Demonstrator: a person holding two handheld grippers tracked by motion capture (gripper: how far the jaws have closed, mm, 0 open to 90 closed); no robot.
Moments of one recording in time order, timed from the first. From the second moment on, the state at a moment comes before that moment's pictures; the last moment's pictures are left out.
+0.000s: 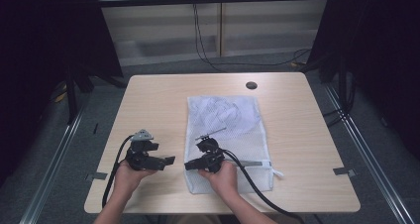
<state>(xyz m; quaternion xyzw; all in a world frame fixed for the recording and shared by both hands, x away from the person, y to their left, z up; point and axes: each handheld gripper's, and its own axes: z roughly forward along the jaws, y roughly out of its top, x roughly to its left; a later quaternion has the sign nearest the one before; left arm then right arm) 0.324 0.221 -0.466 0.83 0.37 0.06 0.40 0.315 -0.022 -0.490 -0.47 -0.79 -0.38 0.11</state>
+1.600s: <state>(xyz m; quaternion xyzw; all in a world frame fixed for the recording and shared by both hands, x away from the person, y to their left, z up) 0.316 0.179 -0.476 0.83 0.36 -0.11 0.42 0.321 -0.042 -0.468 -0.47 -0.77 -0.42 0.11</state>
